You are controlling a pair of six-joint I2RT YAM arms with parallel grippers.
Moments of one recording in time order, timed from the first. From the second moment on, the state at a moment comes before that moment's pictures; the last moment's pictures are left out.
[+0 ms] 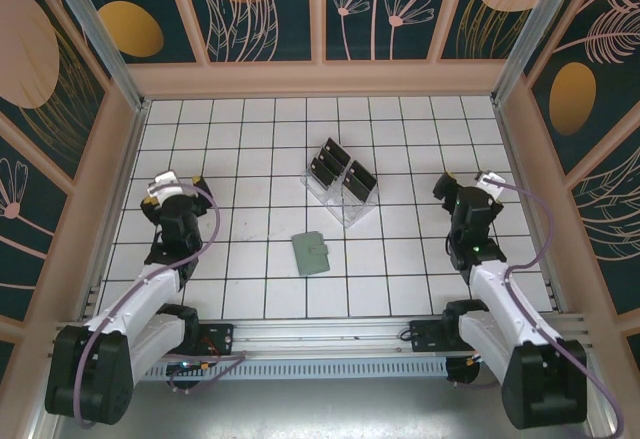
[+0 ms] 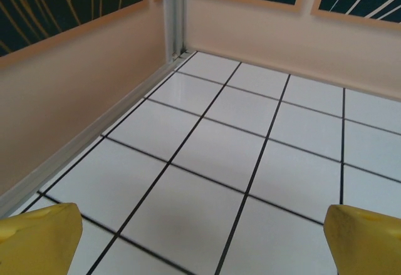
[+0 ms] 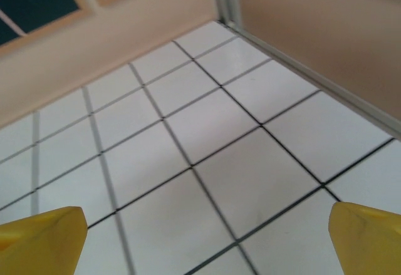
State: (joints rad) left arm -0.18 0.94 0.28 0.37 -0.56 -0.25; right arm 0.09 0.89 0.36 0.14 0.41 0.42
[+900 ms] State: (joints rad) left arm -0.15 1.23 0.14 0.90 -0.44 -0.08; right arm 0.03 1.22 0.17 0.78 0.31 0.25
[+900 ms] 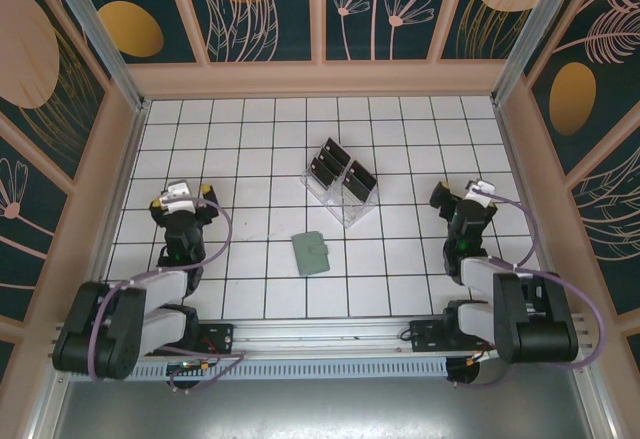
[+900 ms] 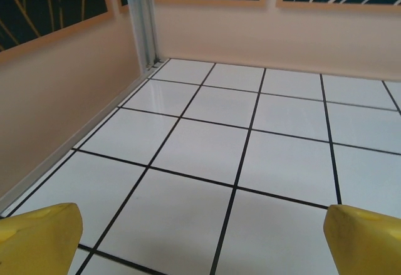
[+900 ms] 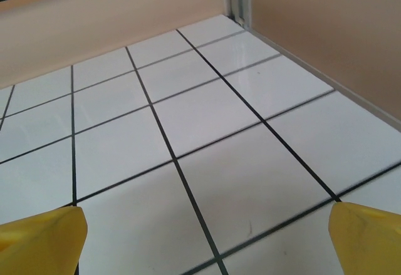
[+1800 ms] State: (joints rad) left arm -0.02 1.52 0.23 1.17 -0.16 -0.06; right arm -0.01 1.58 0.18 1.30 0.15 0.13
